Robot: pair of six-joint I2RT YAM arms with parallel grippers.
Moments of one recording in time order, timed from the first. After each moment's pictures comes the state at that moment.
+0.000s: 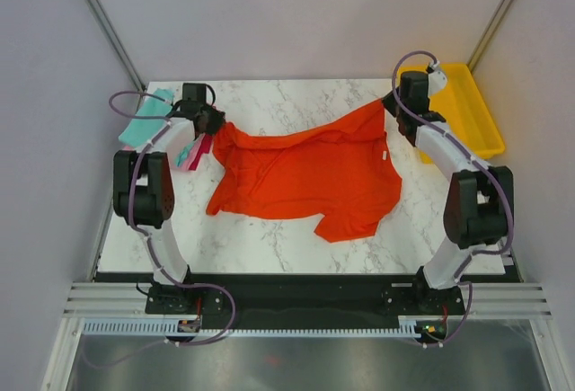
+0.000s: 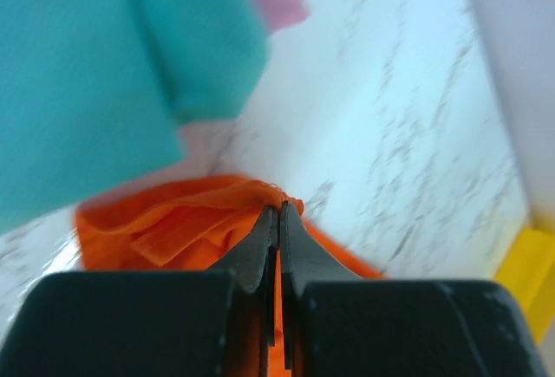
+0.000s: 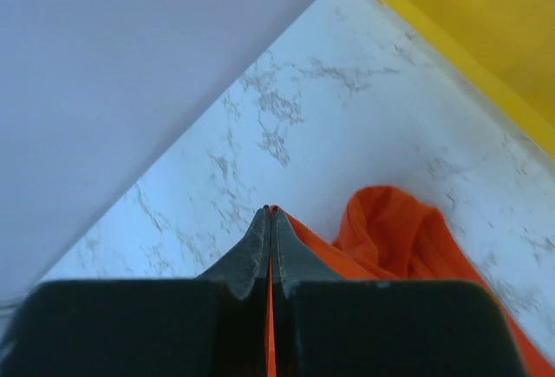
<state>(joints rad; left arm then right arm) -0.09 1.89 1.38 -0.27 -0.06 -0.99 0.13 1.69 1.28 -0.03 0.26 0.82</state>
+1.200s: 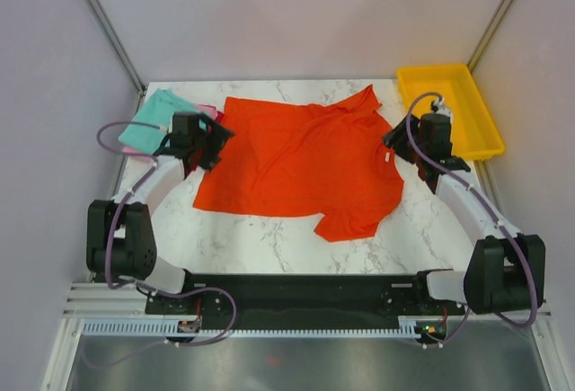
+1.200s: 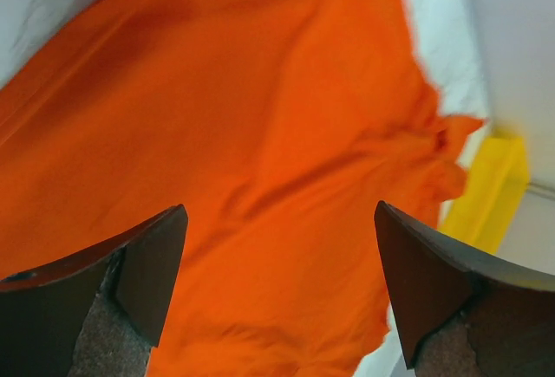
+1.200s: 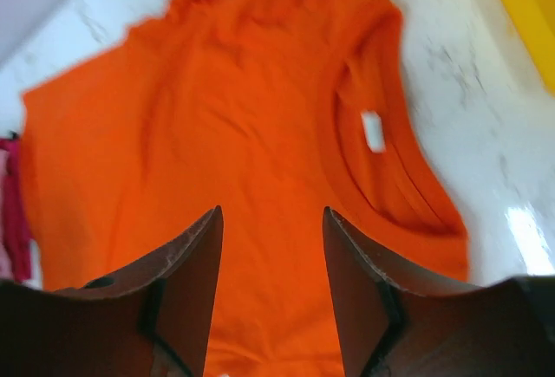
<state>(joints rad) -0.11 1.52 1.03 -0.18 0.05 -1.06 0.07 1.31 0.92 -0.10 -0.03 0.67</state>
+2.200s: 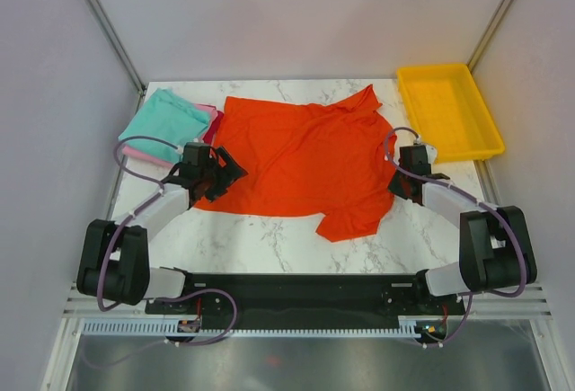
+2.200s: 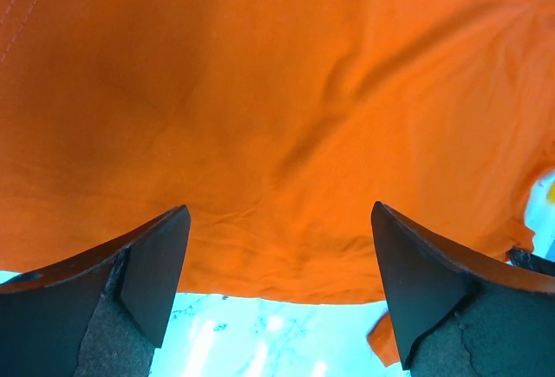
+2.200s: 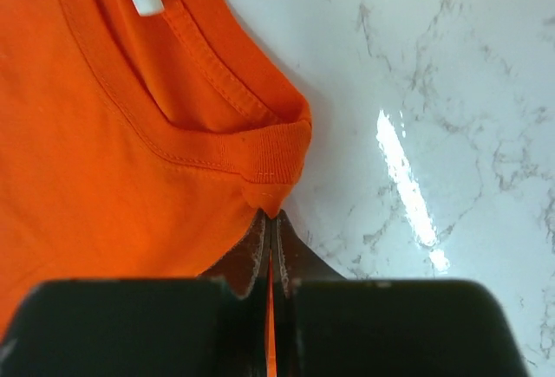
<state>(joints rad) -0.20 1.36 0.69 -0.16 0.09 -0.84 0.12 1.43 0.67 -0.18 0.18 0.56</state>
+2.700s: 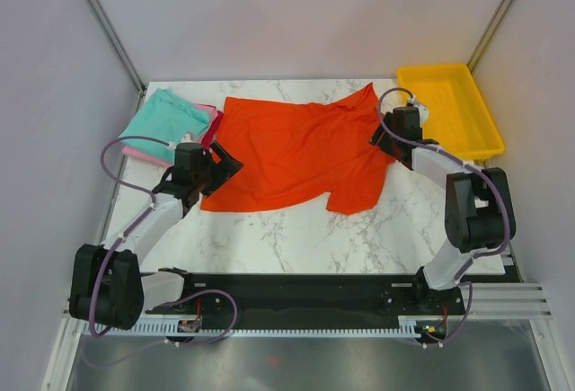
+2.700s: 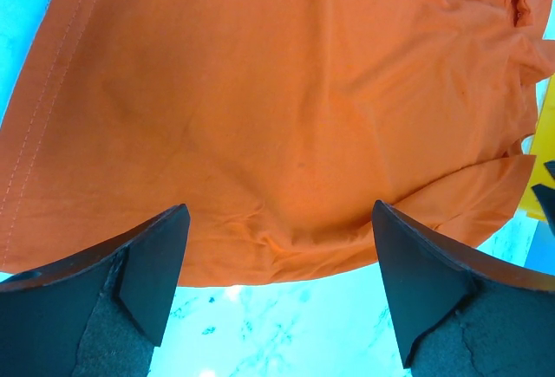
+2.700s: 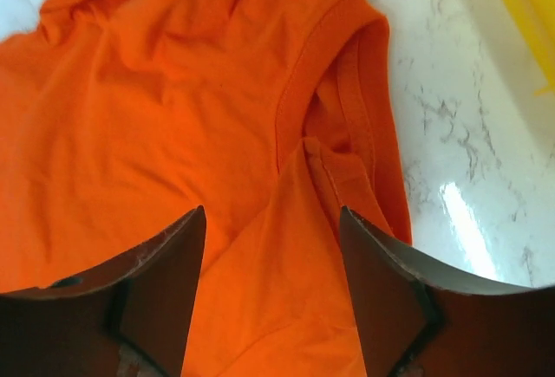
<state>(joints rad) -0.20 1.21 0.66 -0.12 0.05 -0.83 0.12 1.70 1.05 -0.05 0.16 0.61</state>
